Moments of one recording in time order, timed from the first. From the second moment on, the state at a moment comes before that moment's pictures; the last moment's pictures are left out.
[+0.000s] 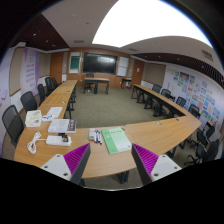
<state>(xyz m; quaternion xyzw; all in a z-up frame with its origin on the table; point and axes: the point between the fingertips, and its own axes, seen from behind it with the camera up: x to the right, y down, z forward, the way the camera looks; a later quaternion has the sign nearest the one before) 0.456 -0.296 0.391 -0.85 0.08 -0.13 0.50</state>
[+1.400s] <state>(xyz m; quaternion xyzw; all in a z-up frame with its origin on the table) 0.238 0.095 0.039 -0.87 0.02 -0.07 0.49</state>
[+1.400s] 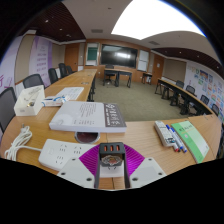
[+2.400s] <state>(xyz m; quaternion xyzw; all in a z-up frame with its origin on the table) 0.337 0.121 0.023 -0.86 -0.03 -0.02 0.50</state>
